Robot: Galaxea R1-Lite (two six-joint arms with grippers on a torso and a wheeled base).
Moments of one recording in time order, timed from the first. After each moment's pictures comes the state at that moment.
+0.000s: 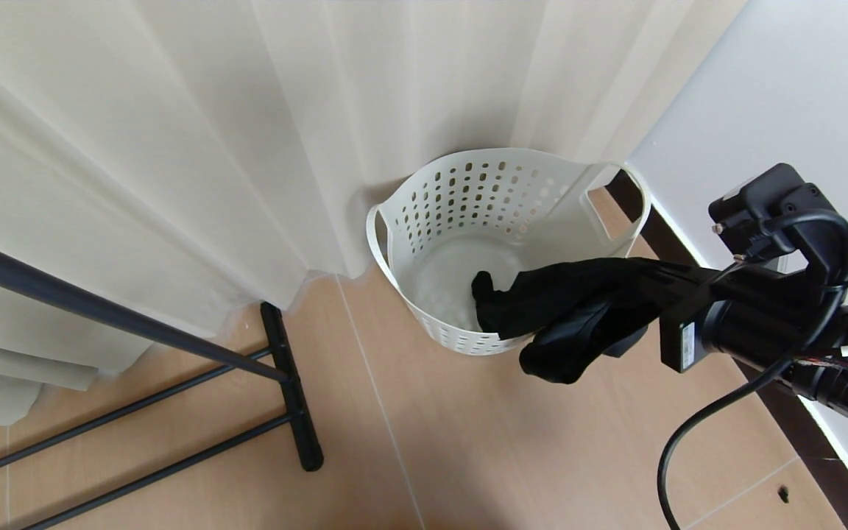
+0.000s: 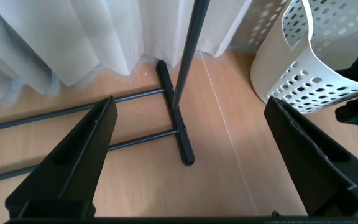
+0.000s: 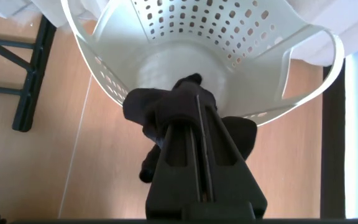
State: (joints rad) left arm 0.00 0.00 0.00 -0.06 0.07 -0.14; right arm 0.62 1.38 -0.68 -0.56 -0.25 -0.26
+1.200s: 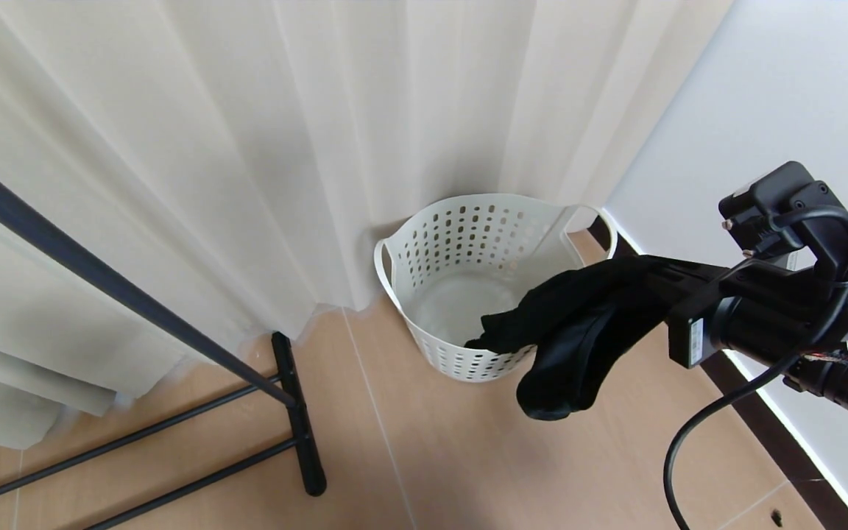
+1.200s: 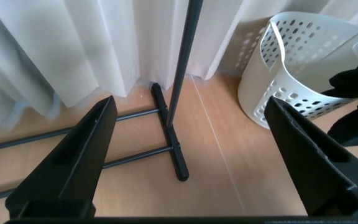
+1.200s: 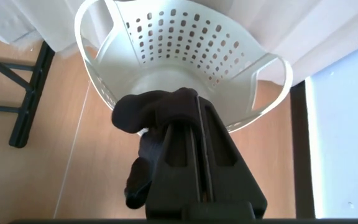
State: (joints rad) left arm 0.00 0.00 0.00 -0.06 0.06 -0.13; right arm 0.58 1.38 -0.68 -0.56 -0.24 -0.26
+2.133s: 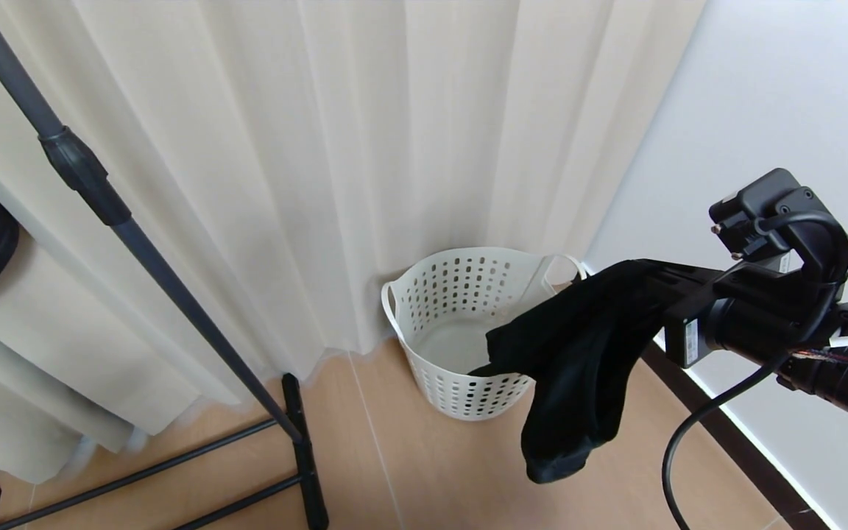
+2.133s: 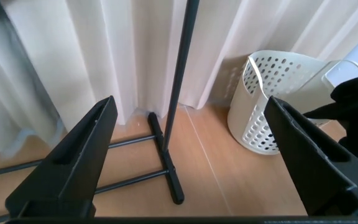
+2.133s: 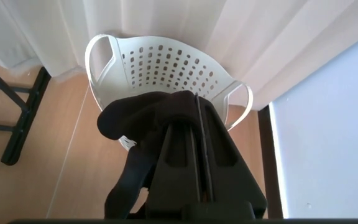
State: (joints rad) left arm 0.00 0.00 0.00 -0.06 0.06 -0.13; right arm 0.56 1.40 -0.68 -0.56 -0.23 -0.26
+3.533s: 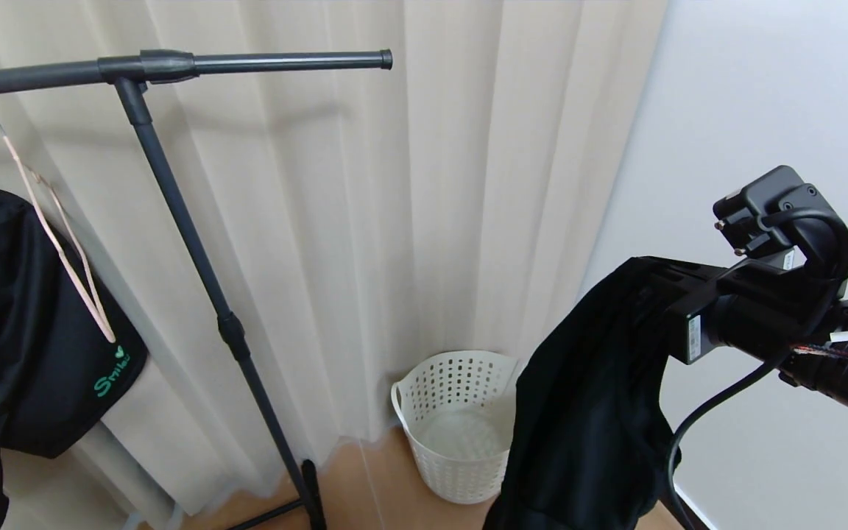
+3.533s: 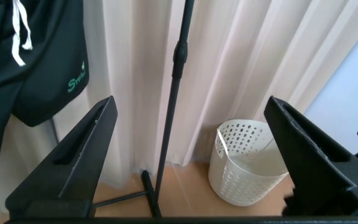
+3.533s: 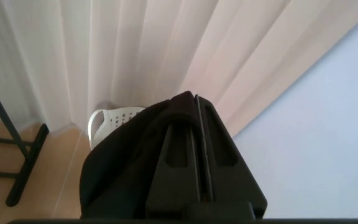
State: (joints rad) left arm 0.00 0.00 0.00 -0.06 0.06 -0.13; right arm 0.54 1.40 -0.68 -0.56 -0.23 -0.26
